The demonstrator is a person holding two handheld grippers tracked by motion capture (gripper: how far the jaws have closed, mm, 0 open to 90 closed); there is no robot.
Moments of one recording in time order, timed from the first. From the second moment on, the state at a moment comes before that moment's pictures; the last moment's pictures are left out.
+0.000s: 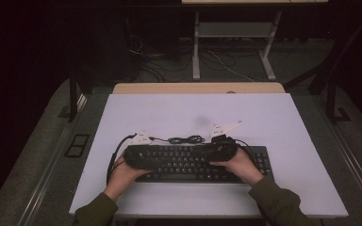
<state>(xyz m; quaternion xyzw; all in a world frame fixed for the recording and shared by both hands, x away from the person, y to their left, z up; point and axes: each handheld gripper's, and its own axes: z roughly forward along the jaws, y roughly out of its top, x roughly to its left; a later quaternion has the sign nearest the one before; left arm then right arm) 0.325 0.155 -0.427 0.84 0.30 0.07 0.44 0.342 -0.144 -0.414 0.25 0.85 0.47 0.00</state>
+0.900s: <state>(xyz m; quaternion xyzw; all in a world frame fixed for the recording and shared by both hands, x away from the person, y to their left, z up) 0.325 0.153 -0.428 0.84 0.30 0.08 0.44 0.332 -0.122 -0.424 0.22 0.86 0.45 -0.02</state>
